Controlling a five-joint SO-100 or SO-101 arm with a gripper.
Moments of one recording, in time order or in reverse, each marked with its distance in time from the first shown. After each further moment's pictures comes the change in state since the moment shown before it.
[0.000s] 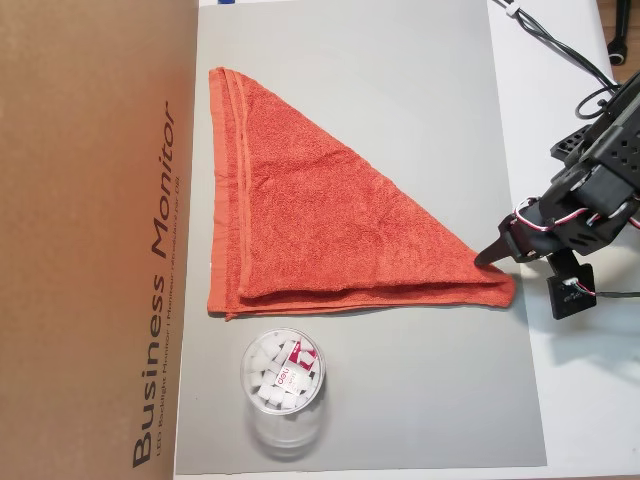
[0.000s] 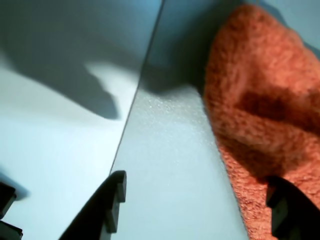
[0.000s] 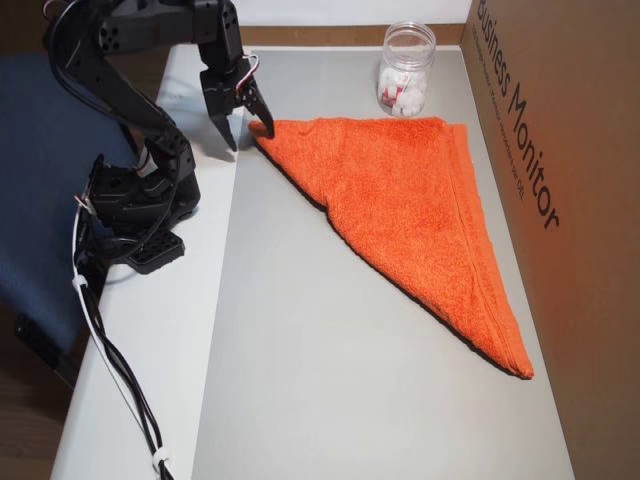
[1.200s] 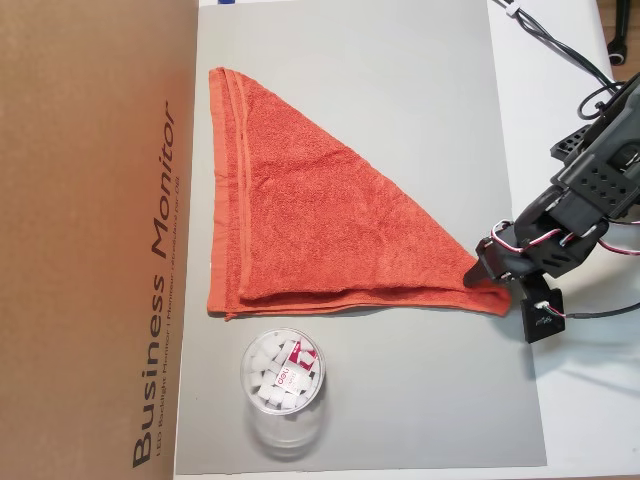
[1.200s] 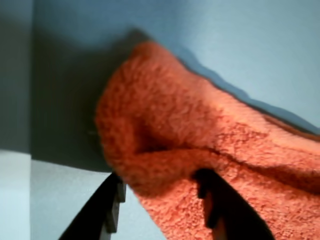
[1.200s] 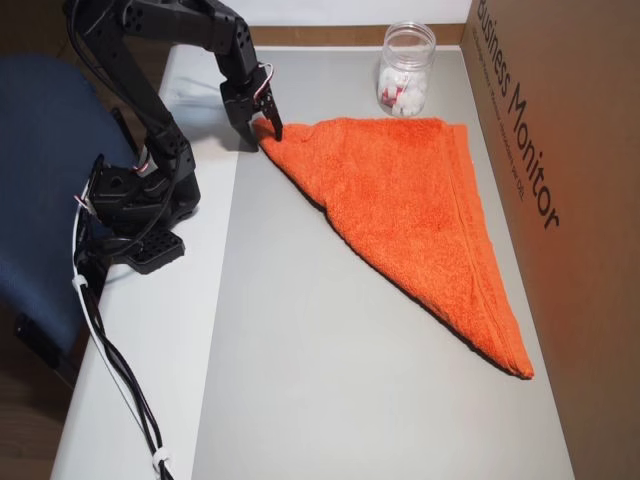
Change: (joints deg) arm 0.5 -11.8 -0.4 -21.2 0.2
